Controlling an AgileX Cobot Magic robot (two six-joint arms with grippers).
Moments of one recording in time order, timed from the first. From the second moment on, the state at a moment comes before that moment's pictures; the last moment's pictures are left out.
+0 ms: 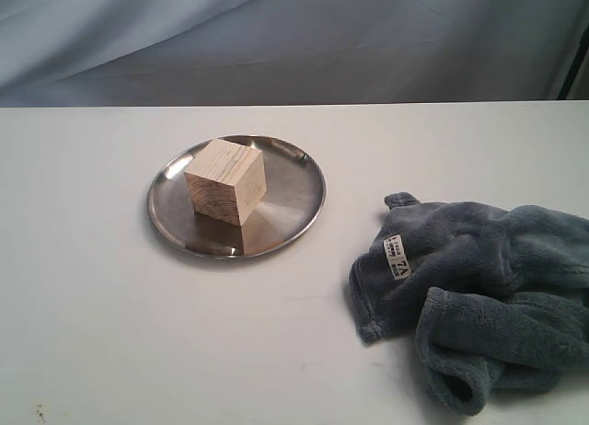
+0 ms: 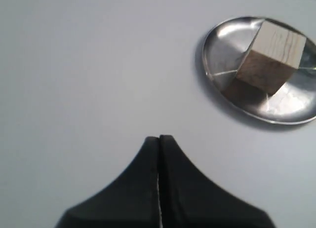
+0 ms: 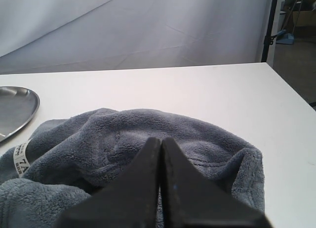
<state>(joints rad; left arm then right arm) 0.01 0.61 -0.66 -0.05 0.82 -0.07 -0.08 0.01 0.00 0.38 0.01 0.09</state>
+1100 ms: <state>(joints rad) 0.01 0.01 -0.42 0.10 0.55 -0.07 -0.08 0.01 0.00 0.38 0.01 0.09</state>
